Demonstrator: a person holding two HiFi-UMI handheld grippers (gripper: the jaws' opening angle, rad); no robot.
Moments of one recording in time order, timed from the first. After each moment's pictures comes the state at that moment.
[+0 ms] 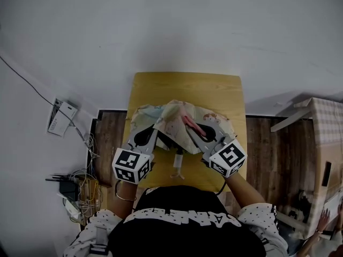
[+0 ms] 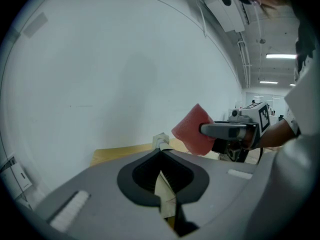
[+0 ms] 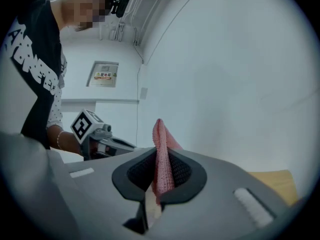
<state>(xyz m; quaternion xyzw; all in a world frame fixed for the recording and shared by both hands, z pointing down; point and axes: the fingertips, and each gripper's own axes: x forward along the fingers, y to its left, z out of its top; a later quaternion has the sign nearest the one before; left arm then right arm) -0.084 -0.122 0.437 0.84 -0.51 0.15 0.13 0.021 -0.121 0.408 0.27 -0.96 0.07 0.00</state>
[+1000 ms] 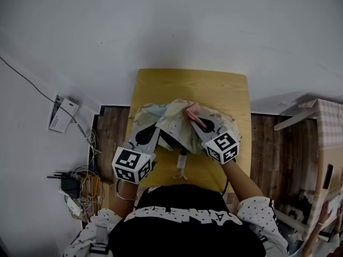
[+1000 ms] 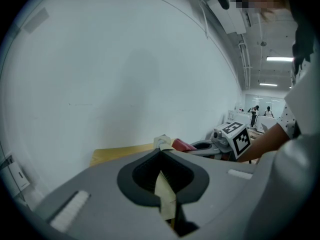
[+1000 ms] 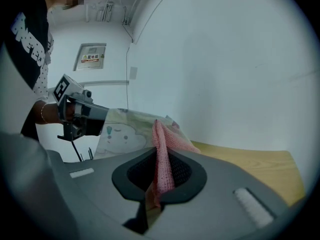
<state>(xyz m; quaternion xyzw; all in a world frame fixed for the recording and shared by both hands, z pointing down) -0.092 -0.131 0.437 0.84 -0.51 0.14 0.13 0.012 -0.170 0.503 0.29 -0.94 0.12 0.10</state>
